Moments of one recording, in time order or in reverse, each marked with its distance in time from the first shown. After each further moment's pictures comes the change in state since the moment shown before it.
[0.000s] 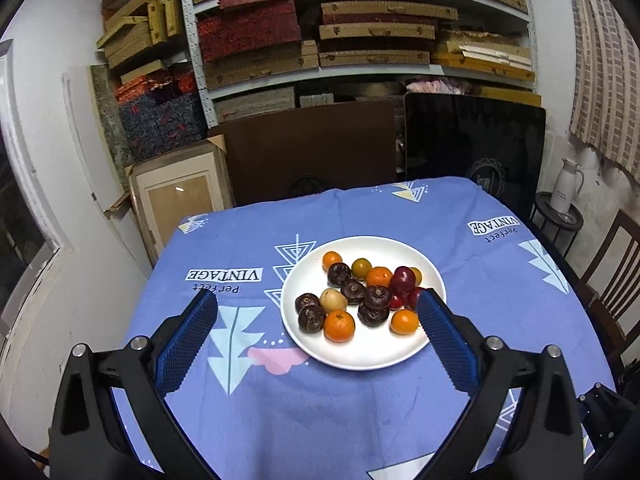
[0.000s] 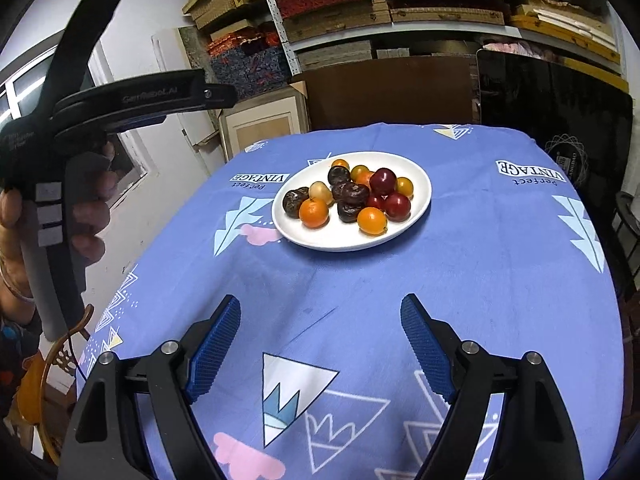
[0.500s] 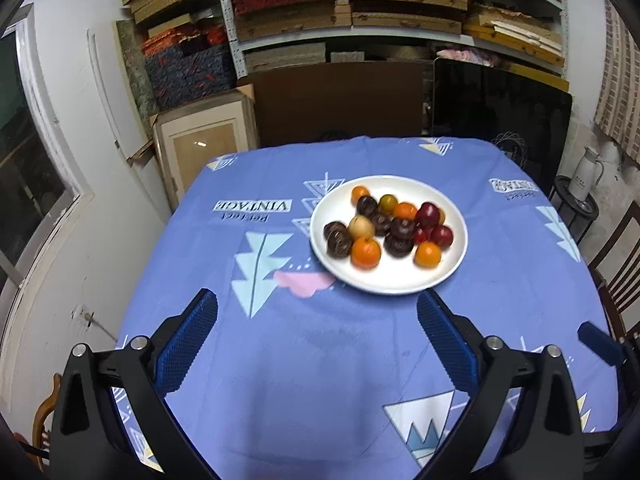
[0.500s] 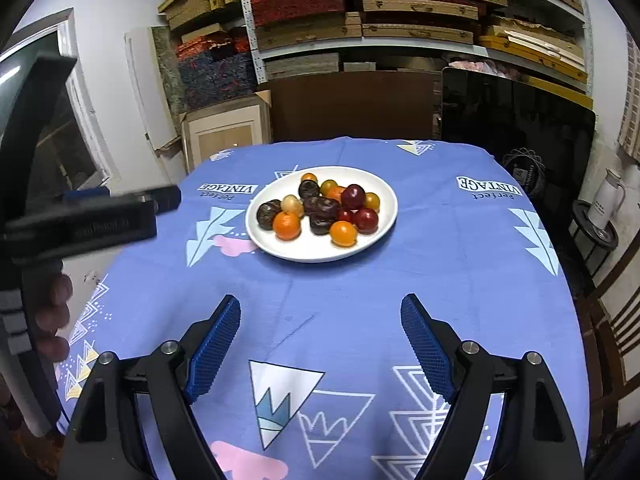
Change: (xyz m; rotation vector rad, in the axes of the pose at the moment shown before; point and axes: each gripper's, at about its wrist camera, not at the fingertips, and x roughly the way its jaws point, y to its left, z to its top) left arm -0.019 0.024 -0.055 -0.072 0.156 0.062; right arm -0.017 0.028 0.007 -0.004 -0.028 -0.176
